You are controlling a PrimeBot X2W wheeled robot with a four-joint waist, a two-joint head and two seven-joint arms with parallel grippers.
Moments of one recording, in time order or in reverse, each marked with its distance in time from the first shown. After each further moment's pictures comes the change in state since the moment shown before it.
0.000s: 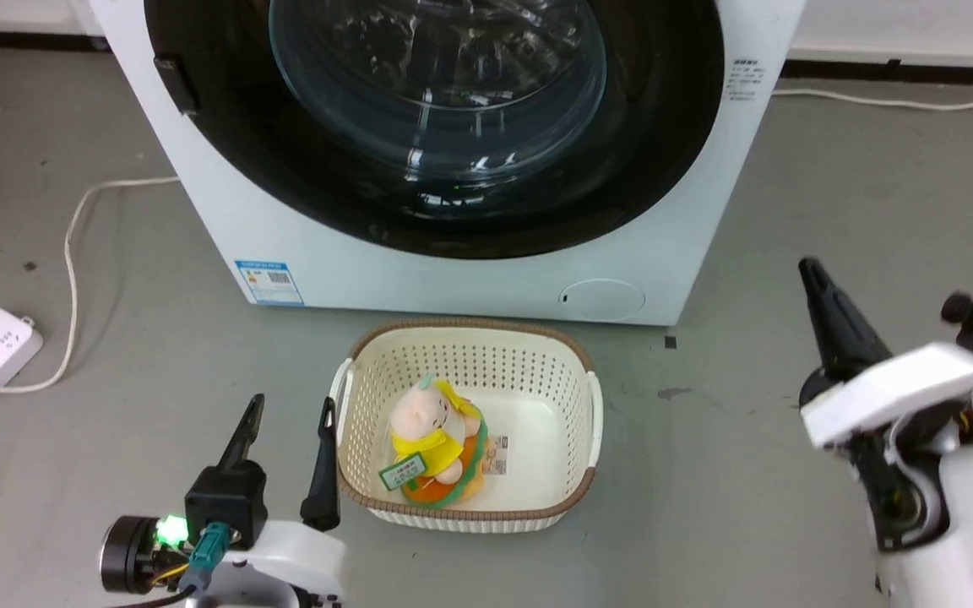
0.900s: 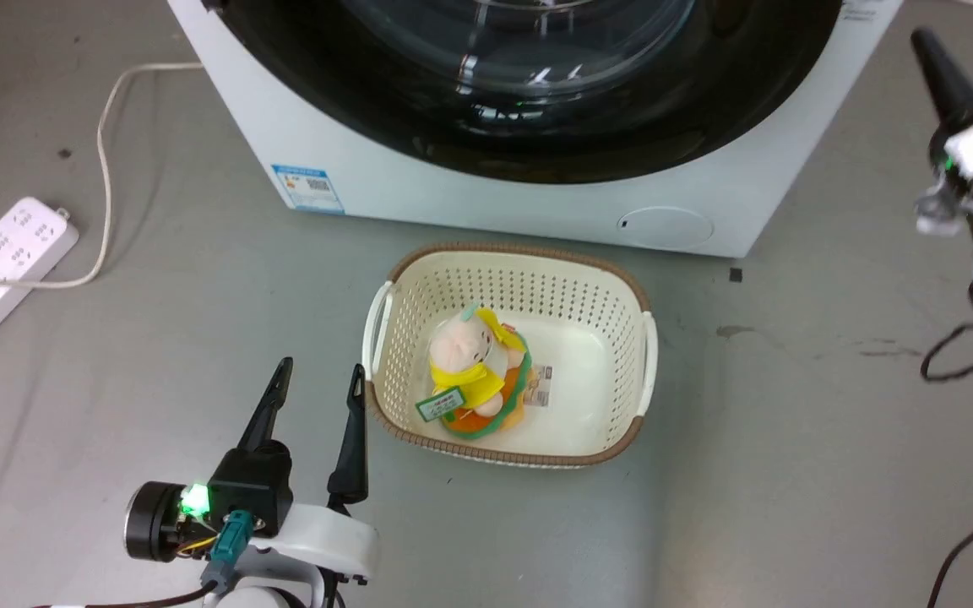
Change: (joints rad) left arm -0.052 -0.001 -0.062 -0.007 -0.008 0.014 -0.061; right arm -0.569 -0.094 -0.123 0.484 0.417 -0.002 0.141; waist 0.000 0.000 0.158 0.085
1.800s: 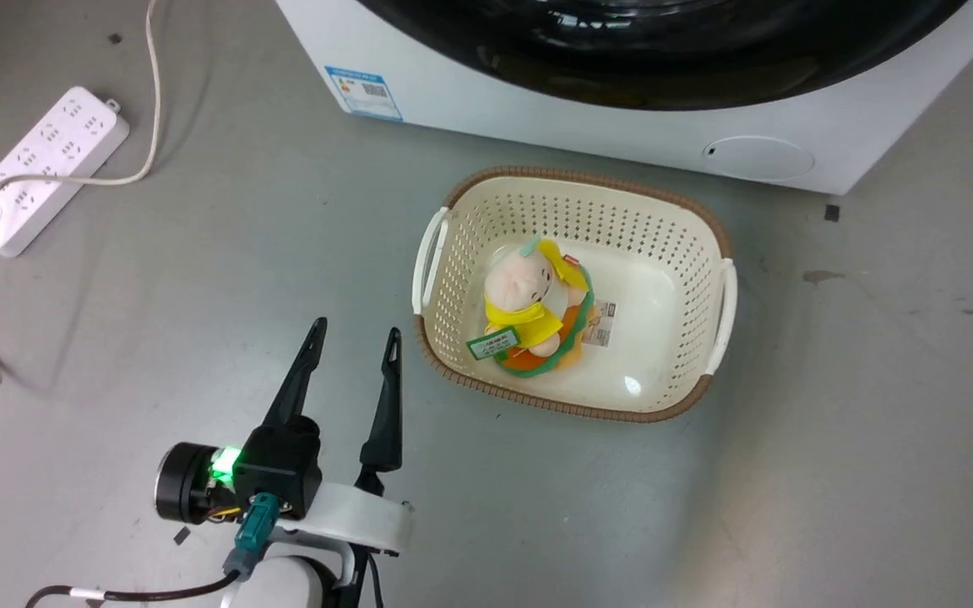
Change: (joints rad) left arm -0.066 -0.001 -0.075 0.001 -0.031 0.021 -0.054; right arm -0.459 -0.172 -0.018 0.451 0.285 0.000 0.290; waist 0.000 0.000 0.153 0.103
